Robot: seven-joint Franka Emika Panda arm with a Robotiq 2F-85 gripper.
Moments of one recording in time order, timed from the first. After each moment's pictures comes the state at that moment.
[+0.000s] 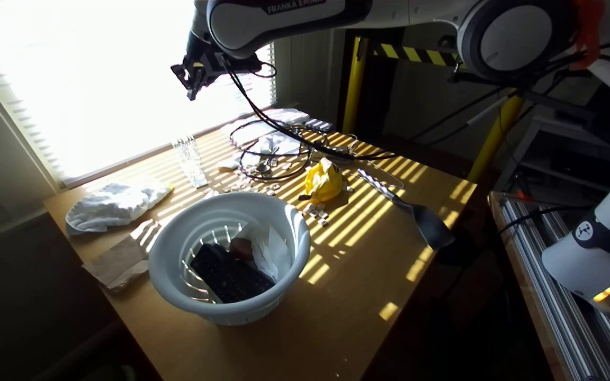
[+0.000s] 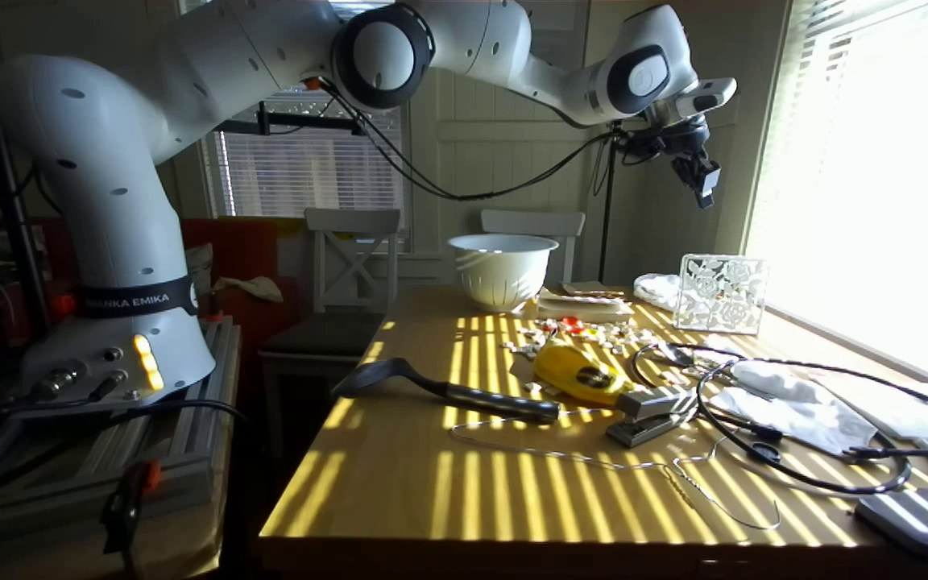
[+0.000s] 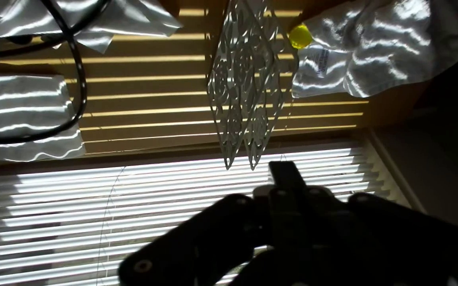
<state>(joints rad) -0.17 1.07 0.08 -0.70 -0.13 2.34 0.38</state>
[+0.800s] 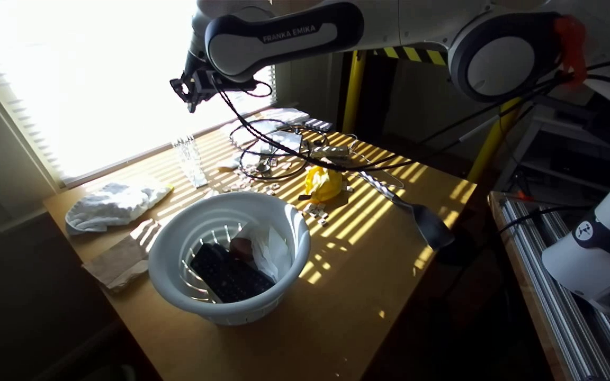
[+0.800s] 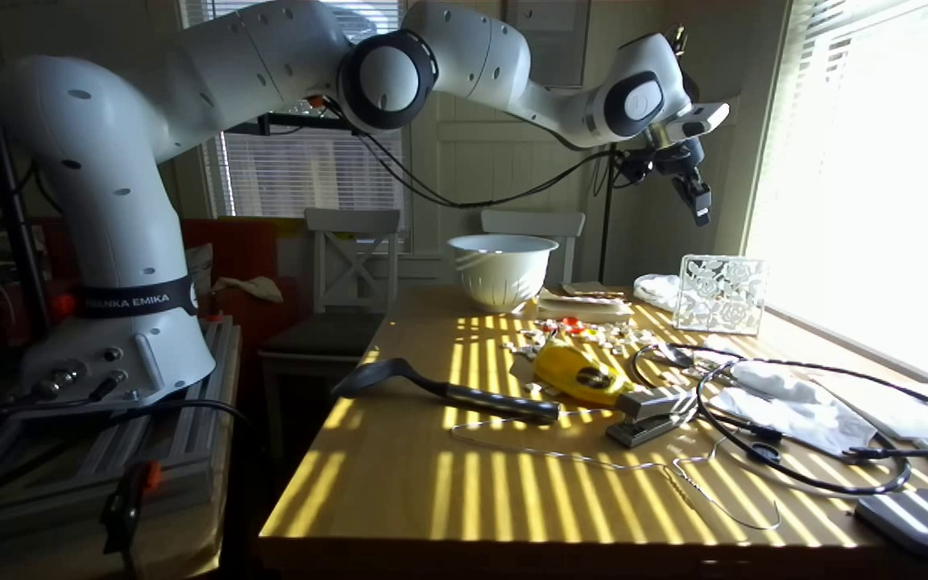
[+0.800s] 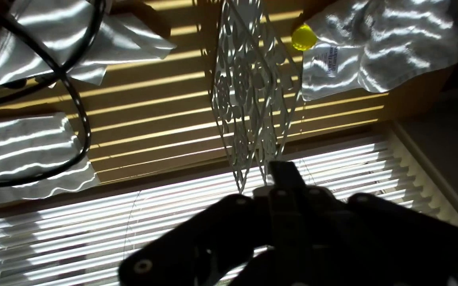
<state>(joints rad) -0.13 1.15 0.03 -0.64 -0.13 2.36 0.55</state>
